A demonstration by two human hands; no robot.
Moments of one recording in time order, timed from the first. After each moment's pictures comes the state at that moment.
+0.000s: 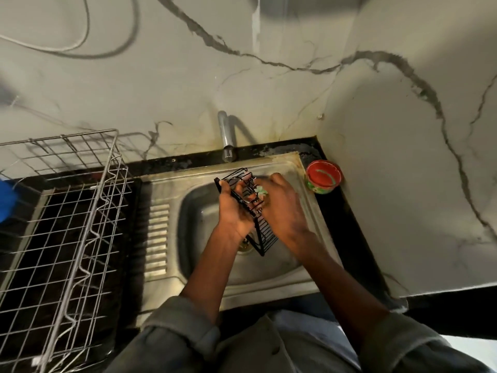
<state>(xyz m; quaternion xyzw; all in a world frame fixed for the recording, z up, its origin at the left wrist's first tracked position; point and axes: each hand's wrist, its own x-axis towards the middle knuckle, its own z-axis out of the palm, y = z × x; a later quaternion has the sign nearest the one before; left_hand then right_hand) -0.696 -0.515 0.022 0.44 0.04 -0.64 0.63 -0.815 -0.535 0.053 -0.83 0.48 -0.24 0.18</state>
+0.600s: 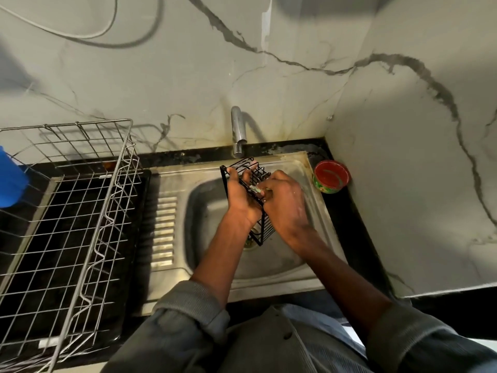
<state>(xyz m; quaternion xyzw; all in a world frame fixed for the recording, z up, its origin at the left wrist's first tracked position) -0.689 -0.523 0.034 0.45 0.06 -0.60 0.66 -0.796 -0.512 0.076 -0.81 0.48 -0.26 0.21</state>
